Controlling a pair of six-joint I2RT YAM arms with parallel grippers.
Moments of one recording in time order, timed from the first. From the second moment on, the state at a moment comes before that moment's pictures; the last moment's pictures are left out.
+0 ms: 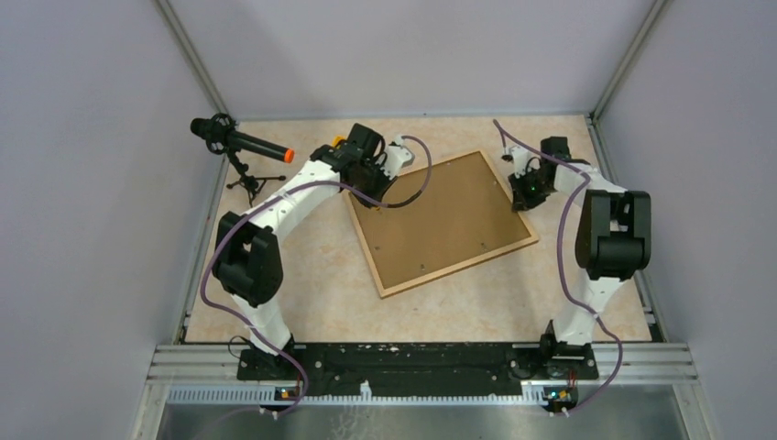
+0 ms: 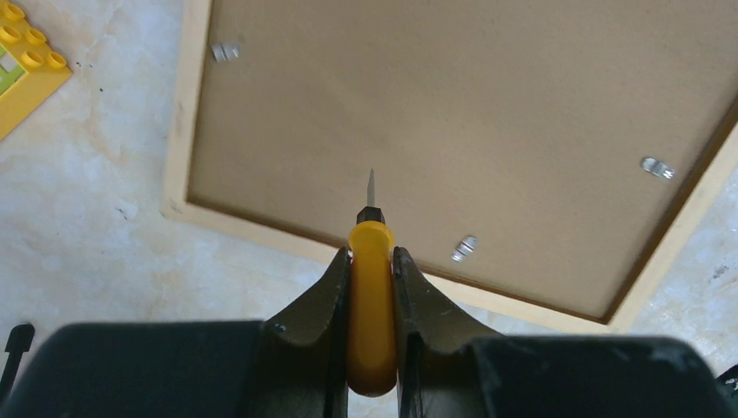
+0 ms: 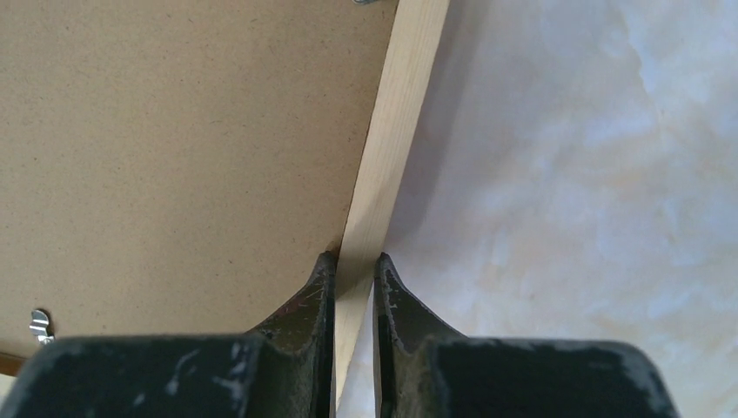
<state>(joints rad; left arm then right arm) -0.51 1.79 1.55 -0.77 0.18 0.37 -0.05 1.88 1.26 -0.52 -0.32 -0.54</state>
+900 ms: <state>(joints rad) -0.50 1.79 1.50 -0.79 0.10 0.42 0.12 2.23 1.96 -0.67 -0.28 -0.64</state>
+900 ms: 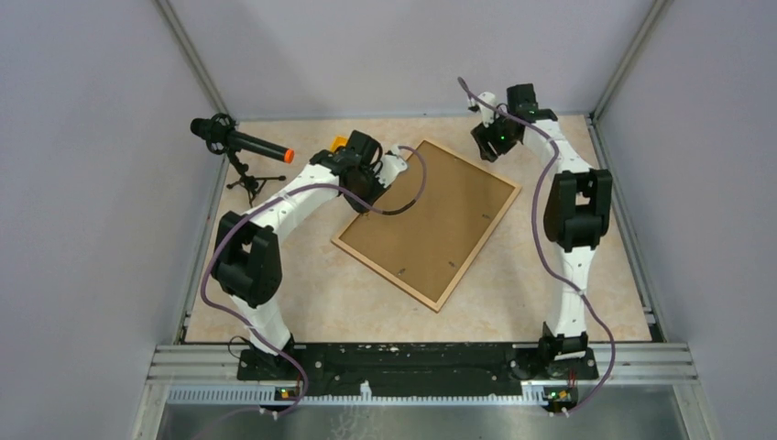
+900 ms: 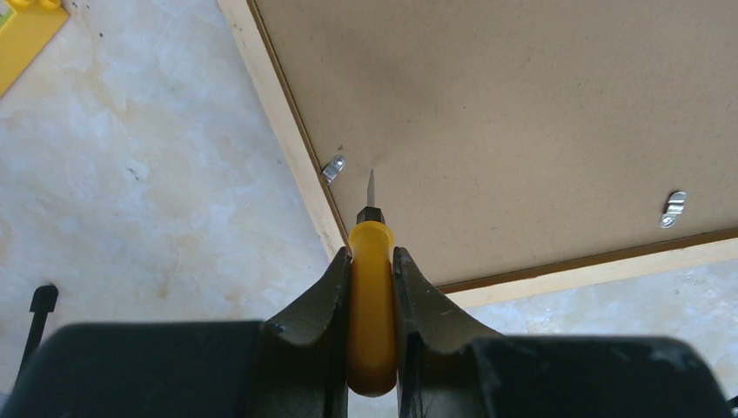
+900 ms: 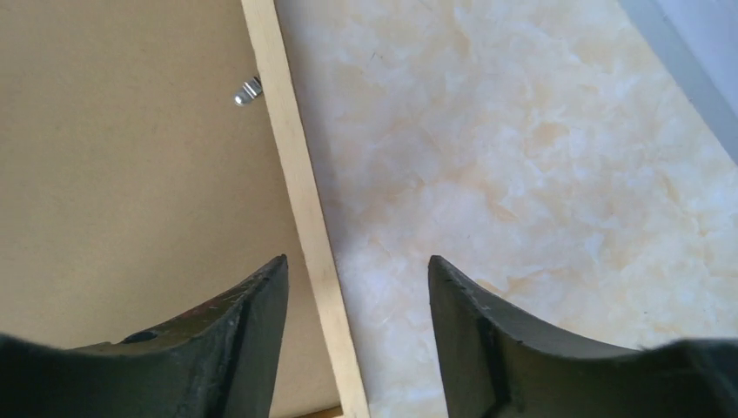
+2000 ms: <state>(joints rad) -0.52 1.82 1.55 -0.78 -0.02 0.59 0.27 1.57 0.99 -0.60 -0.47 -0.62</state>
